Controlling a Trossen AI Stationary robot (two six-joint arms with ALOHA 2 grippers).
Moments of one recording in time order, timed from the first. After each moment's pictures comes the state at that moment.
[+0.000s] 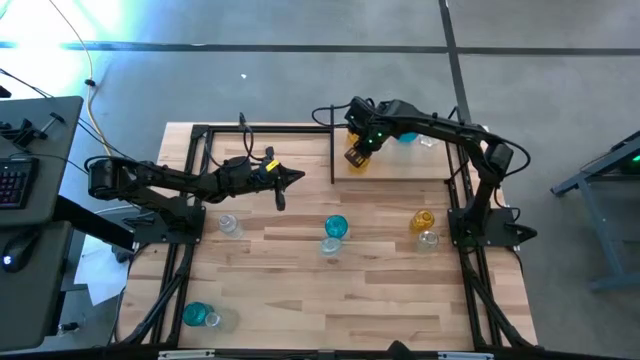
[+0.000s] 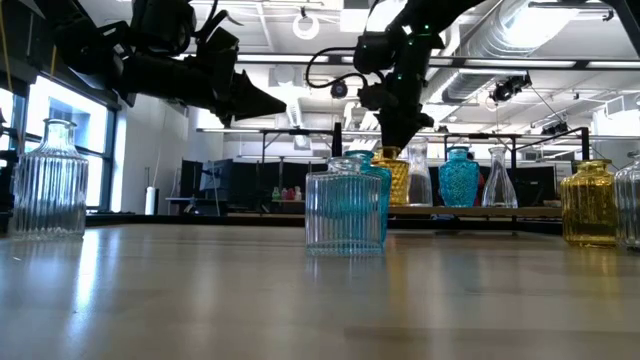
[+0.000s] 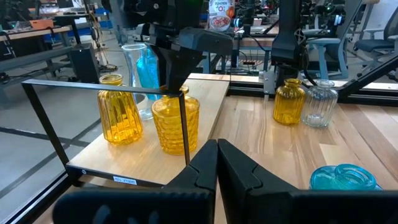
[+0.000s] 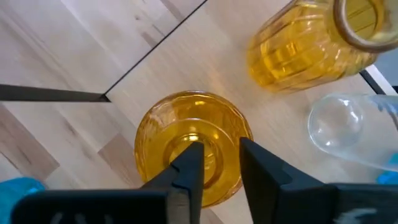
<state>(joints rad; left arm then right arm) 0.26 1.34 0.42 0.81 -0.01 0.05 -0.52 1.81 1.58 -1.01 0.03 0.18</state>
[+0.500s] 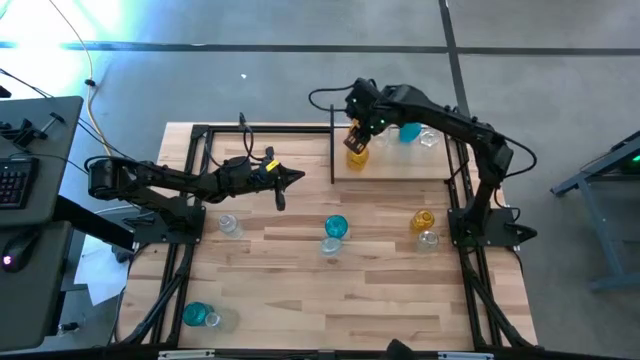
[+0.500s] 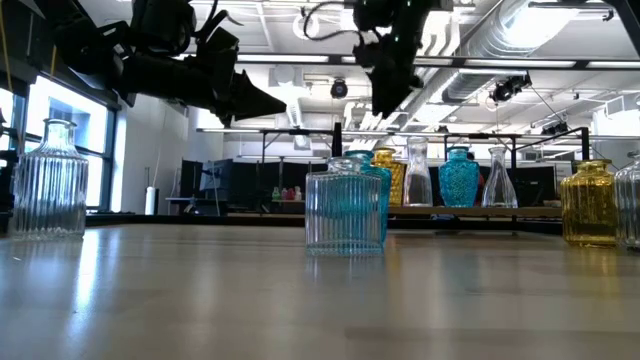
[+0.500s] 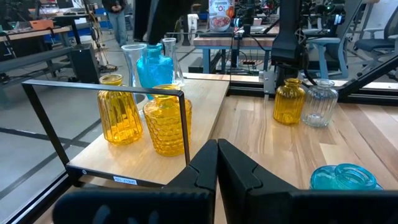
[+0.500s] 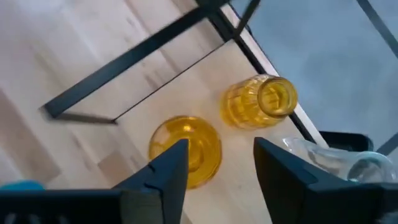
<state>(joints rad) 0.26 1.34 0.42 0.81 -0.01 0.05 -0.50 1.81 1.85 -1.16 0.13 0.07</state>
